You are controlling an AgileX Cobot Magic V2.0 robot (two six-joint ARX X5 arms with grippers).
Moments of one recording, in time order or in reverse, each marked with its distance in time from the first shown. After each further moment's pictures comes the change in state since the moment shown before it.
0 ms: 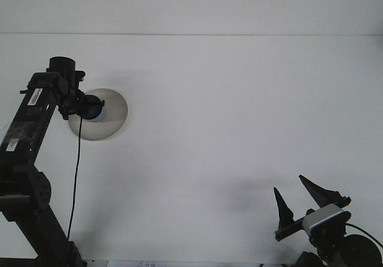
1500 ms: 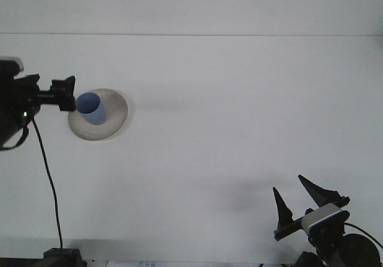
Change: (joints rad) left arm -0.107 -0.748 0.071 0.020 0.191 -0.116; right arm 0.000 0.000 -0.008 0.004 0.000 0.002
